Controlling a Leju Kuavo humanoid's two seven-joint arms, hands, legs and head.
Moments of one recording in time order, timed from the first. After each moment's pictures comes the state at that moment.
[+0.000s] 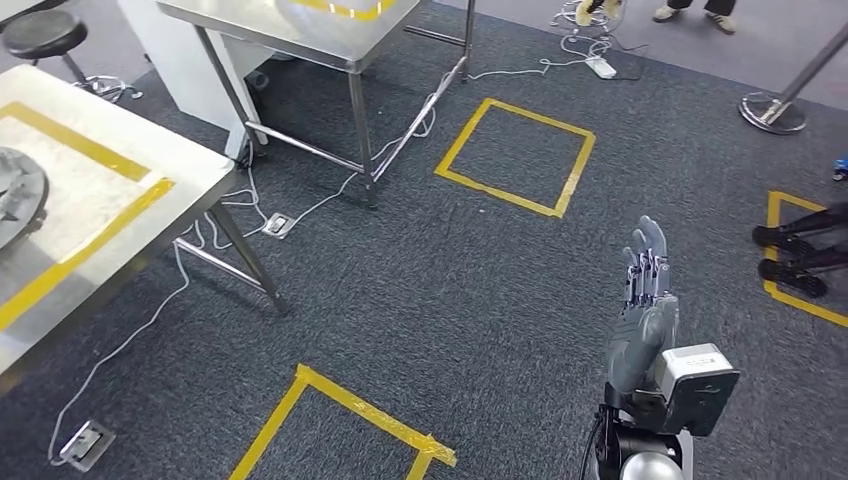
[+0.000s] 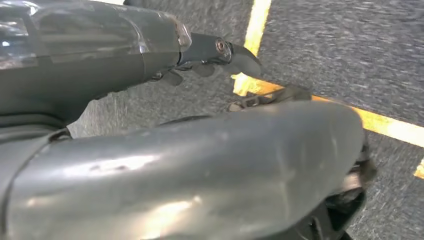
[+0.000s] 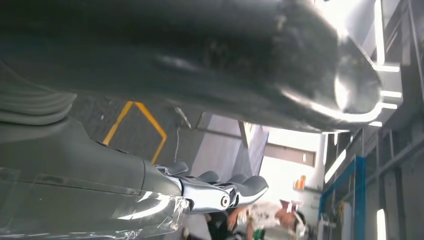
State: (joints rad) left arm -0.12 0.02 -1.01 -0.20 0.73 0.19 -0.08; right arm 0.14 -0.13 0.25 -1.97 0.13 -0.45 -0.13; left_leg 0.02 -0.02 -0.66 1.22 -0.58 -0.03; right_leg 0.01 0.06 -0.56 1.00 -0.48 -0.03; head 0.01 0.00
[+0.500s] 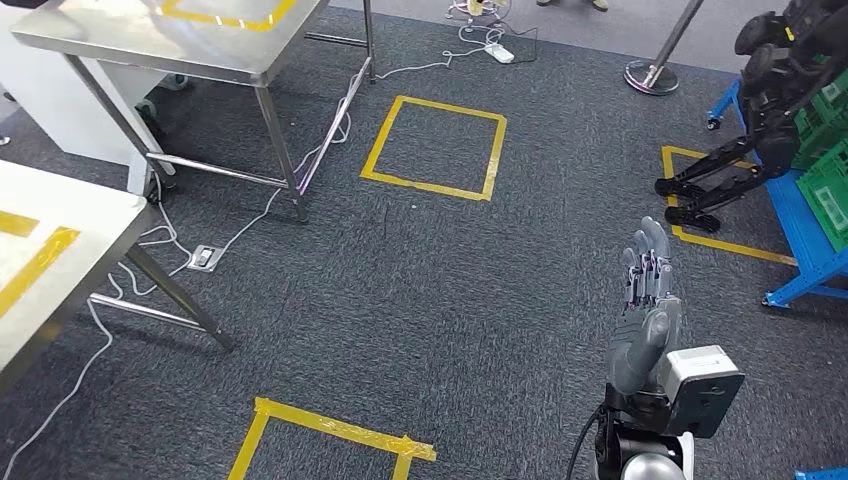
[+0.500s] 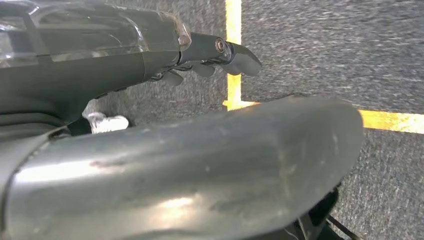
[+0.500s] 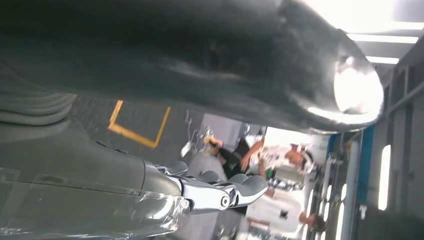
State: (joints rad) left arm -0.11 0.02 -1.01 -0.20 0.73 0.19 -0.08; right arm 0.13 -0.13 0.25 -1.96 0.12 -0.44 -0.13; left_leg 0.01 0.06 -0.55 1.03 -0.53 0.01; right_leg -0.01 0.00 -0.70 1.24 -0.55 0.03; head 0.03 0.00
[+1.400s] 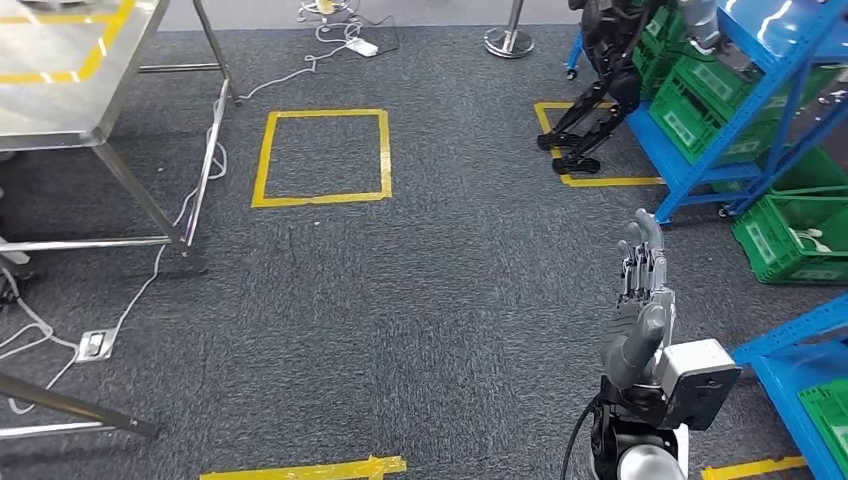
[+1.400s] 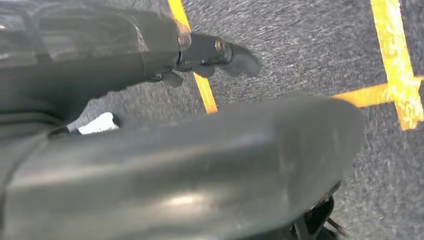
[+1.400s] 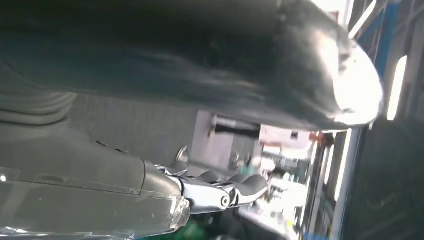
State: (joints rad) left arm -0.11 0.03 -1.01 -0.20 0.73 0.19 -0.09; right arm 0.11 -0.13 0.25 -1.96 0.10 -0.44 -0.14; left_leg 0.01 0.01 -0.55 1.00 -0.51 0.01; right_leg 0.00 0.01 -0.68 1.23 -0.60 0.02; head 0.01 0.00
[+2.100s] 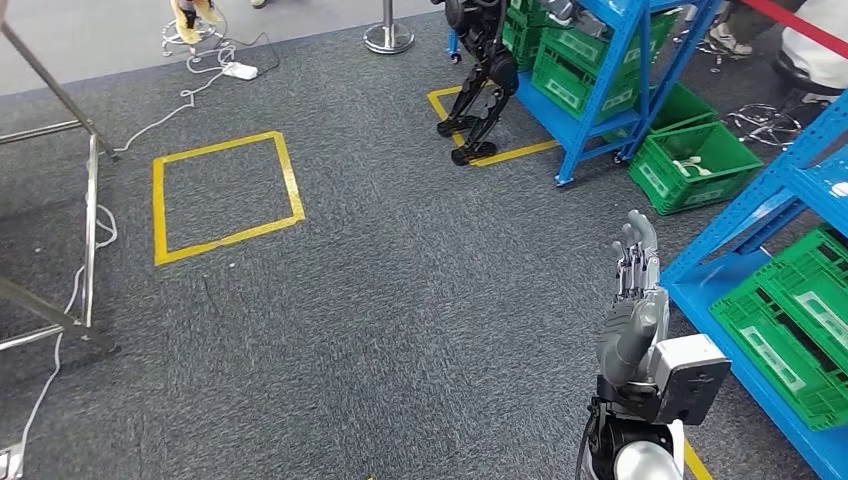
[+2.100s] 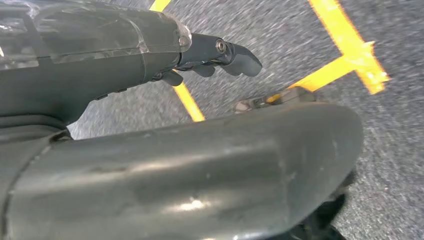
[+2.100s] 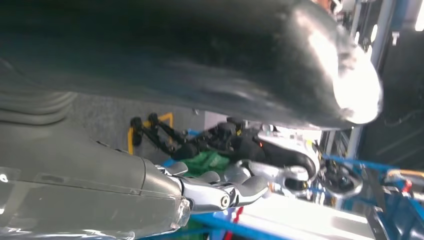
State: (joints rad) left arm -0.12 0.02 -1.01 -0.20 0.73 0.19 -0.08; right arm 0.12 -0.13 0.25 -1.95 0.09 -0.43 -0.15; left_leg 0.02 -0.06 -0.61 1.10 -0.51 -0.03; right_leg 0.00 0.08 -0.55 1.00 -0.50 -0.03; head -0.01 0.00
